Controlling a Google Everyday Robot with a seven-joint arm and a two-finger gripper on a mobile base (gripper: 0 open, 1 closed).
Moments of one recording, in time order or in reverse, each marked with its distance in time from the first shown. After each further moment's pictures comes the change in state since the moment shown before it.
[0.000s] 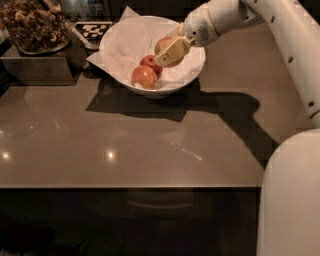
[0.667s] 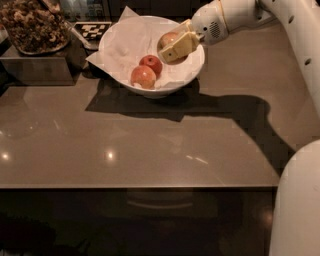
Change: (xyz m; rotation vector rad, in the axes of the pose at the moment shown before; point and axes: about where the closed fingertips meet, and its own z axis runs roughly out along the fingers) arm -0.012 0.021 -0.025 -0.061 -0.110 0.023
